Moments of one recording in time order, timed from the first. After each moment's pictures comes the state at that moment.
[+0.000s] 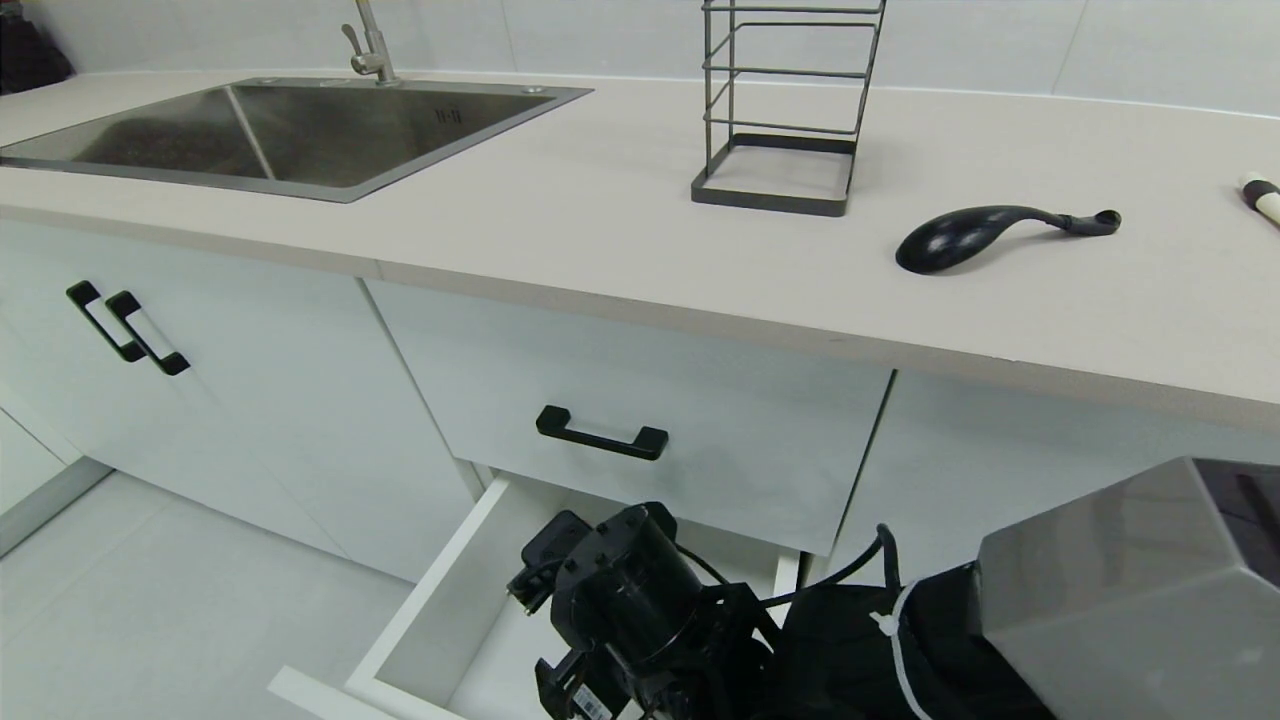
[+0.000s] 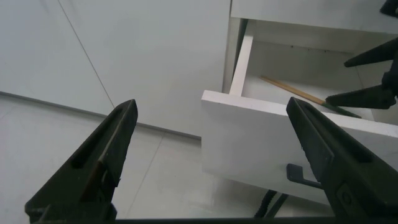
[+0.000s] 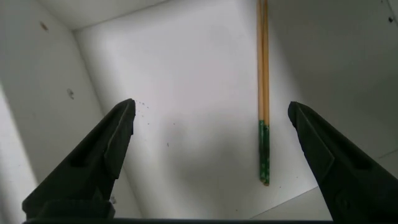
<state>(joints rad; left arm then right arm) 0.00 0.00 0.00 0.00 -0.03 0.01 1.10 2.19 -1.27 -0.31 -0.31 -0.05</state>
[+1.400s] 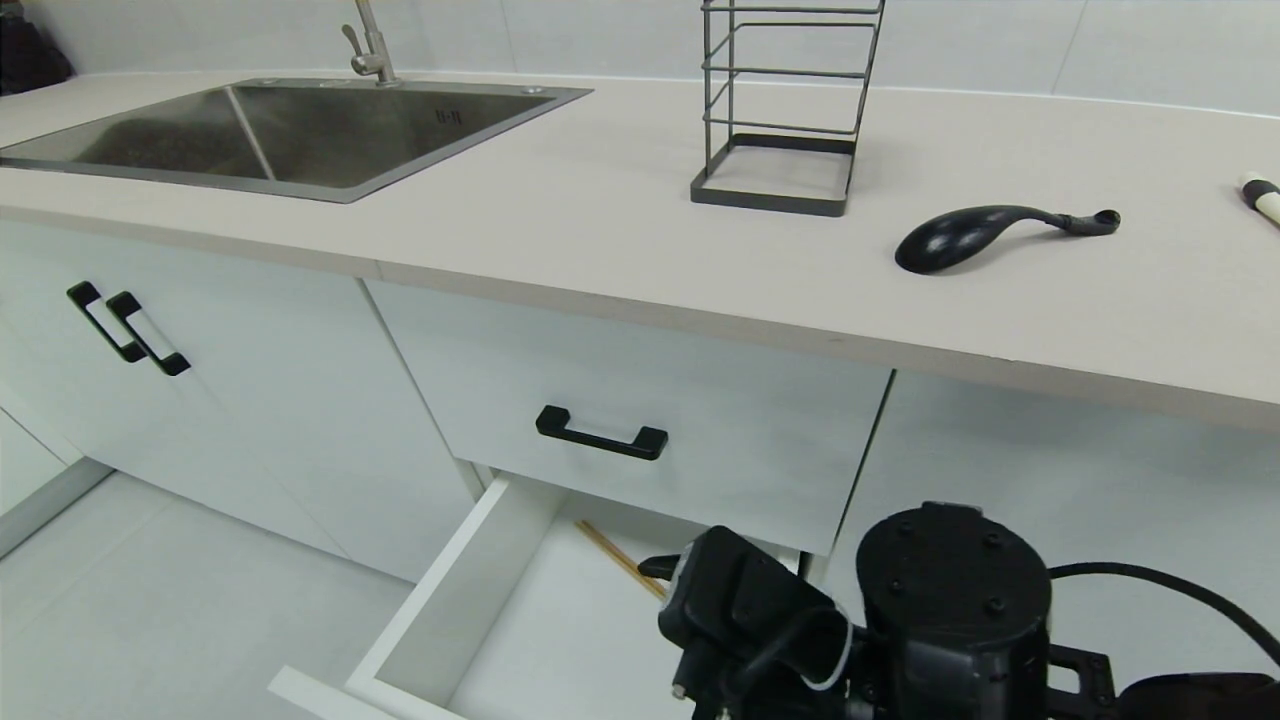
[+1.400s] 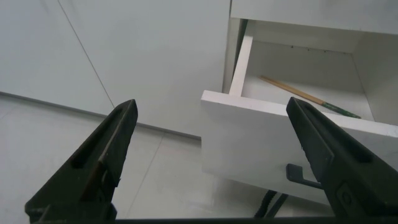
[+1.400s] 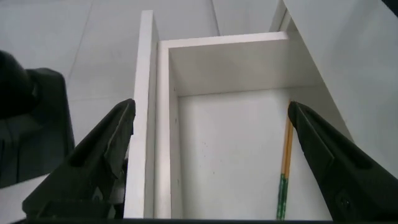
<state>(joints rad) 0.00 0.00 0.00 0.00 -0.03 0.01 1.08 1.80 -0.68 -0.89 0.07 -0.20</state>
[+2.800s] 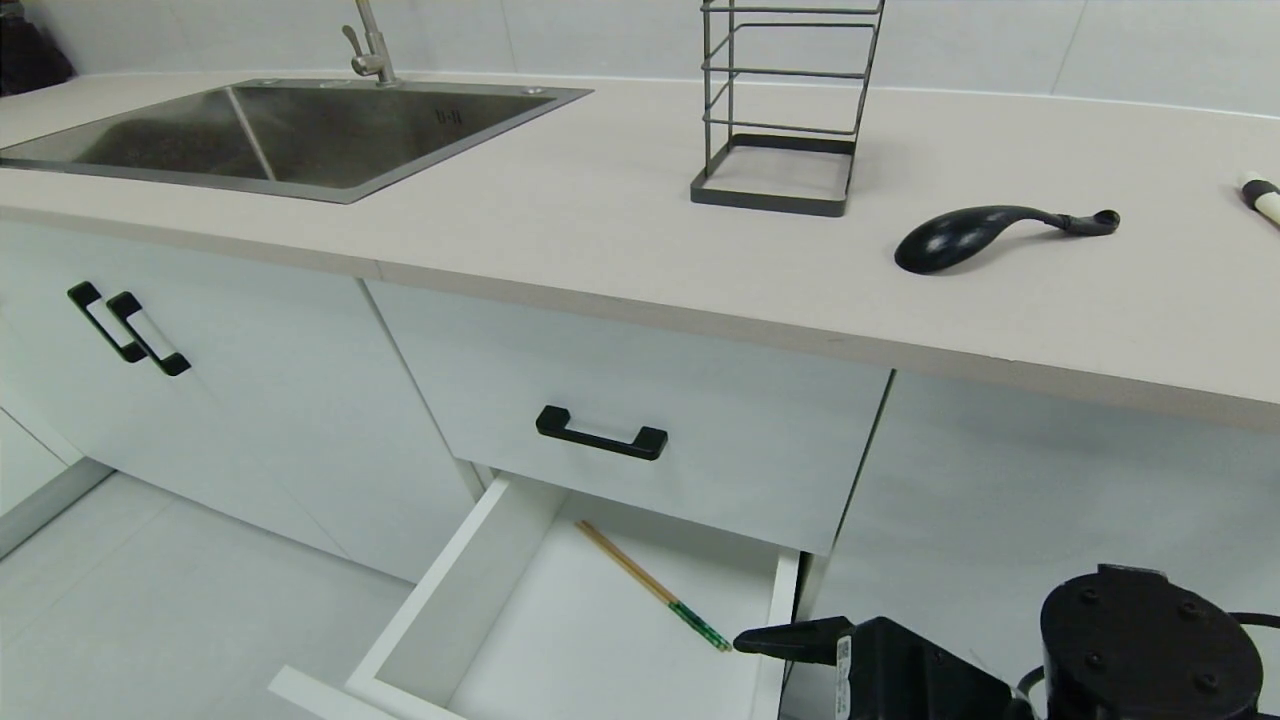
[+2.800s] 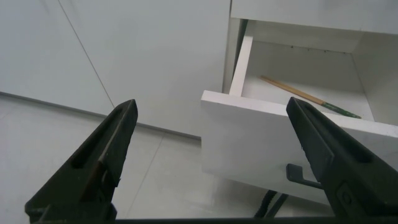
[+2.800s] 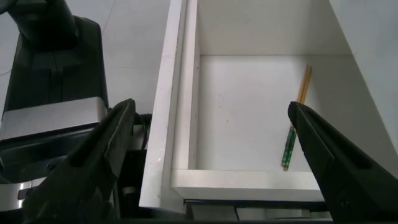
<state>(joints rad) 0.00 0.00 0.00 0.00 -0.03 0.01 1.03 1.65 -0.39 -0.96 0.19 -0.22</state>
